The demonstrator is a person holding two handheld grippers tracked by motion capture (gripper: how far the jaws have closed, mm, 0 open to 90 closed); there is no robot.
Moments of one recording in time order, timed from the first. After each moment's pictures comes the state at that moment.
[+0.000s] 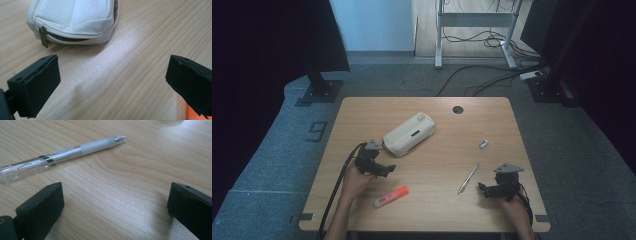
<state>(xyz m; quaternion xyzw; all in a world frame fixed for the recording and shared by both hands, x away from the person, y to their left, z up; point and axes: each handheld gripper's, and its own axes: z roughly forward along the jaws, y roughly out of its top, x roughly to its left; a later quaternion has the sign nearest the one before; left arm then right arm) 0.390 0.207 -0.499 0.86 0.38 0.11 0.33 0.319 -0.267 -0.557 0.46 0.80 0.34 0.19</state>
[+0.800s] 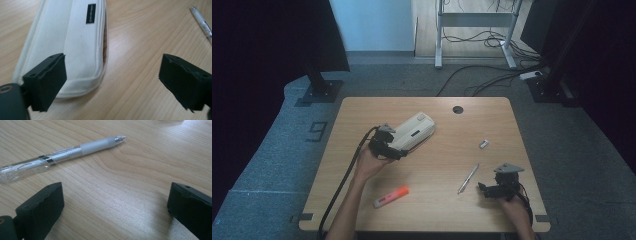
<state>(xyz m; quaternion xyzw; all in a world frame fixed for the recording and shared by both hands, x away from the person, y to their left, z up) 0.433 0.167 -0.472 0.86 0.36 0.08 0.35 0.319 -0.267 -0.557 0.46 0.80 0.34 0.19</state>
